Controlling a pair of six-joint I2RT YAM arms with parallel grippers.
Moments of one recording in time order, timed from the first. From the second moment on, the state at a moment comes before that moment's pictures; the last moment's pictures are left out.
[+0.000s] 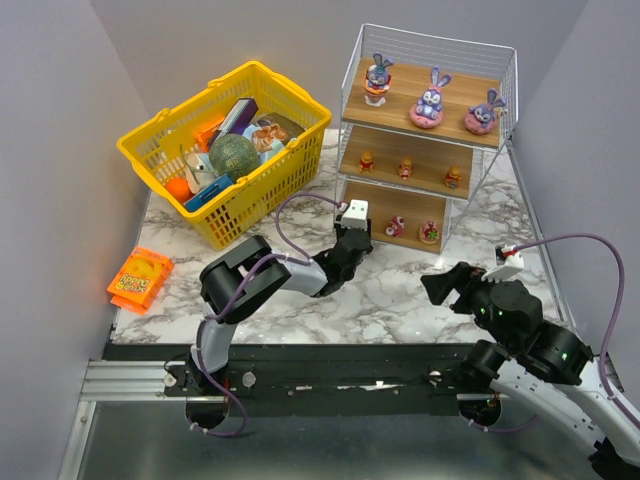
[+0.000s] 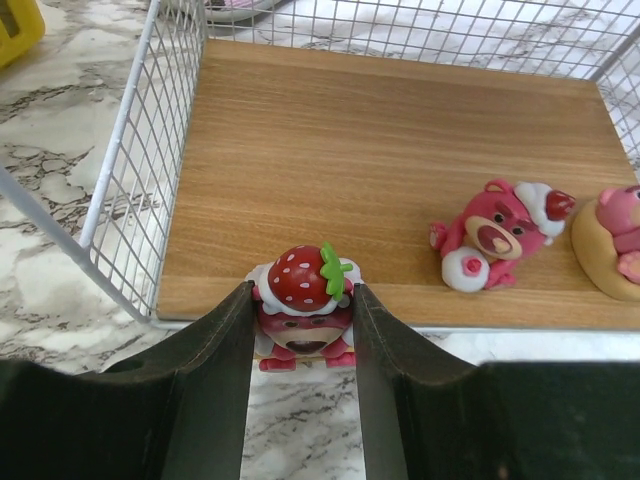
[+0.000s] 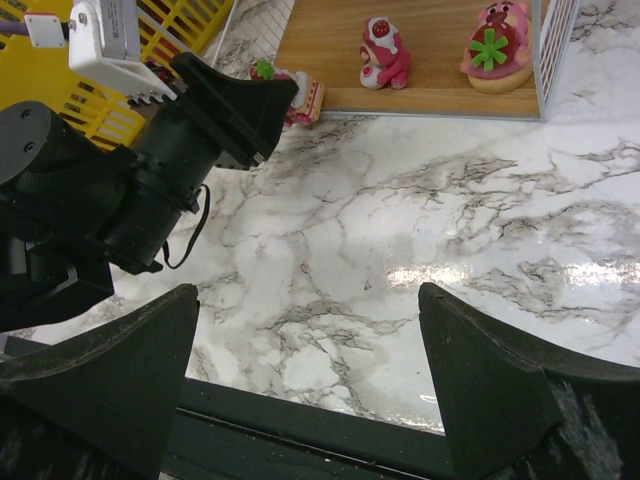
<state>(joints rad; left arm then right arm) -0.95 1.99 0.98 0.72 -0.65 -0.34 0.81 0.26 0.62 -0.76 0.45 0.74</state>
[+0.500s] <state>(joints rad) -0.90 2.07 1.08 0.74 -0.64 -0.29 0.81 0.25 0.59 -0.76 0.45 0.74</state>
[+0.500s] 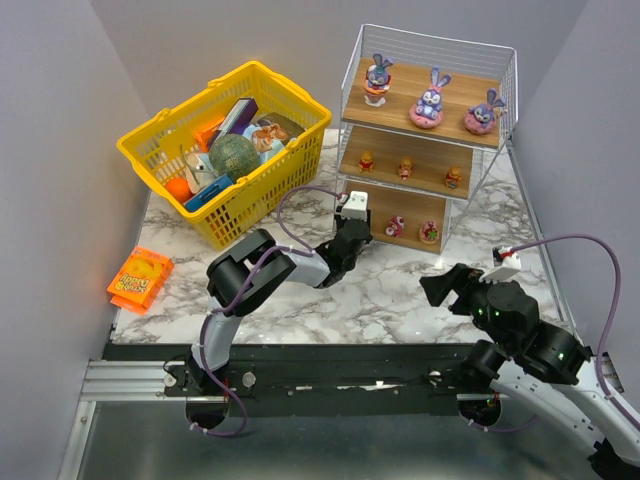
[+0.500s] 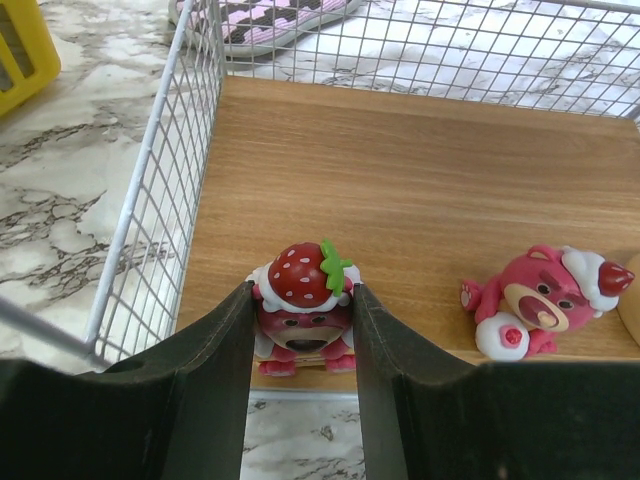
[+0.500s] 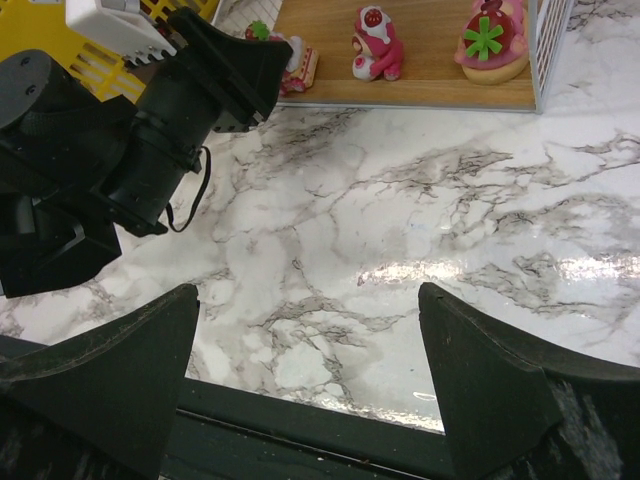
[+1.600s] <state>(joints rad) -0.93 1.99 0.91 0.86 -0.61 -0.24 0.81 0.22 0.59 -0.76 0.46 0.77</state>
